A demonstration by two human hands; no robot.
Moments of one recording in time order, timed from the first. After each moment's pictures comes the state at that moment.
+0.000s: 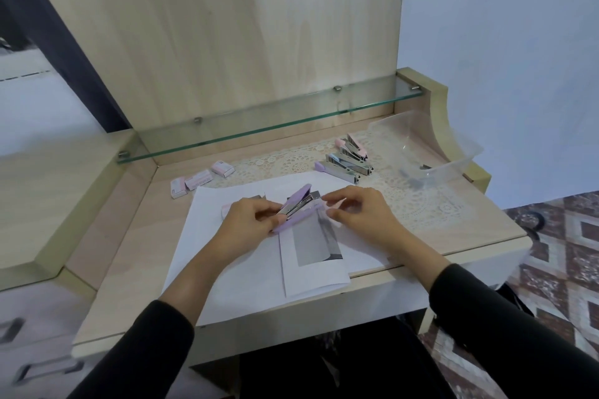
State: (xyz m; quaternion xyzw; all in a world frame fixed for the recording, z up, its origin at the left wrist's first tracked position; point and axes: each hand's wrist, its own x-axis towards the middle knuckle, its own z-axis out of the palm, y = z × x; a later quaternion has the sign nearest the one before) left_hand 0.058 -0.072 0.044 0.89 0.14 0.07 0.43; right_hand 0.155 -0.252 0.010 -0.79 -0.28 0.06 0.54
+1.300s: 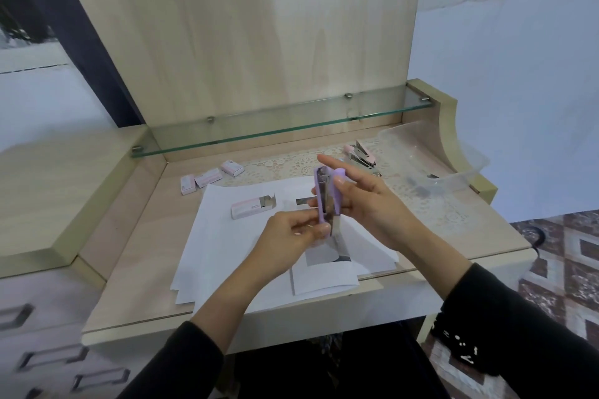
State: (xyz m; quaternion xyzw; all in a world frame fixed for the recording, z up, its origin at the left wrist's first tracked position) left_hand 0.046 -0.115 0.040 0.82 0.06 0.08 0.57; right_hand 0.132 -0.250 0.056 -0.55 -0.33 0.24 0.73
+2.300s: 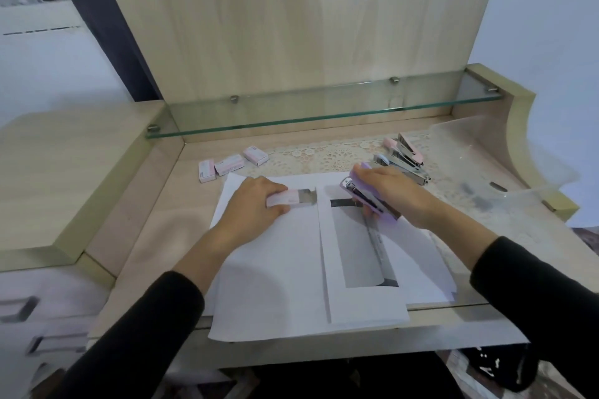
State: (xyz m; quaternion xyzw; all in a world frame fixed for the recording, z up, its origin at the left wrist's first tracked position) left_hand 0.082 0.009 0.019 0.96 0.13 0.13 0.21; right_hand 0.189 -0.201 0.049 -0.80 -0.27 0.24 0.48
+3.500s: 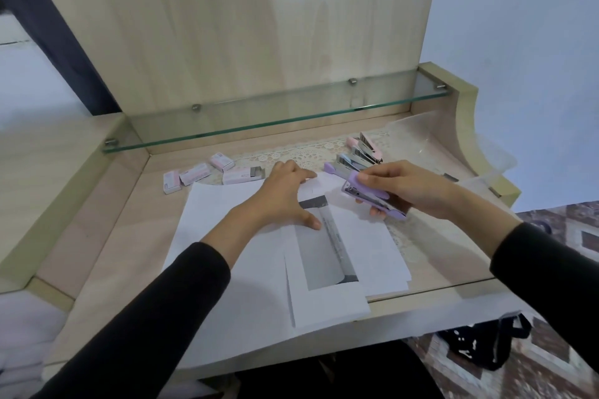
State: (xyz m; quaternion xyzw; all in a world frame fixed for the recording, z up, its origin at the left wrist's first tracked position) left_hand 0.140 -0.060 0.042 0.98 0.03 -0.01 0.19; right_hand 0.211 -0.270 0.058 -0.76 -0.28 0.29 0.51
